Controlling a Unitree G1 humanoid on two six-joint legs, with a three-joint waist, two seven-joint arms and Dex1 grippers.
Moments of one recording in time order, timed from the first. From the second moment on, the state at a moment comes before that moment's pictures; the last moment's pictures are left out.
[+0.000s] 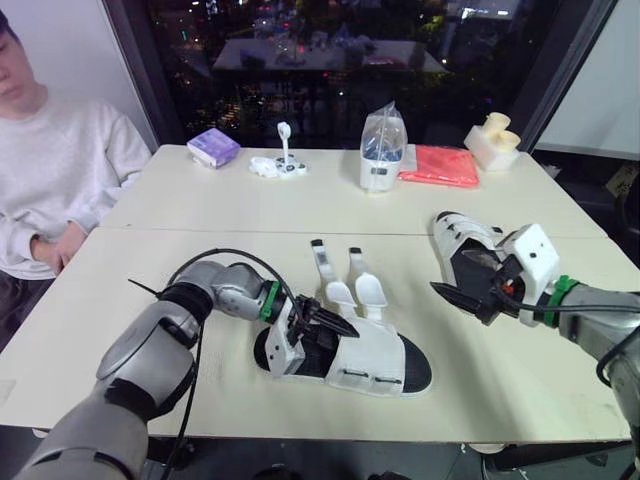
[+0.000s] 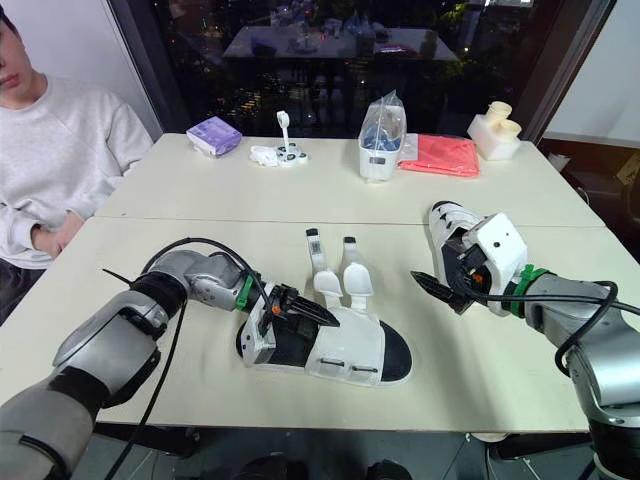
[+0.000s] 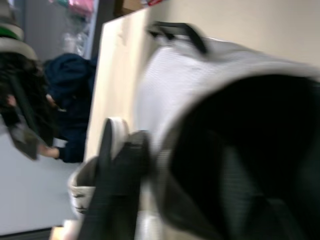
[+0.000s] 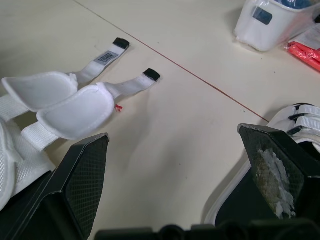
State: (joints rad) left arm -1.10 0.45 -0.66 1.07 0.77 -1.58 -0.27; right arm -0.24 -0.84 -0.28 -0.47 0.41 0.79 0.69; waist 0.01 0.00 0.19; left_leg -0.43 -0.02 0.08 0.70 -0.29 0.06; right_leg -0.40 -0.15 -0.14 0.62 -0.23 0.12
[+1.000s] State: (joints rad) left arm -0.77 0.77 -0.30 0.30 -0.79 0.18 -1.09; right arm -0.17 -0.85 -0.22 -0.45 0.48 0.67 0.90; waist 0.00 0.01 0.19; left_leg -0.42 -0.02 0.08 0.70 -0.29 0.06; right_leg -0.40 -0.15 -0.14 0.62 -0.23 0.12
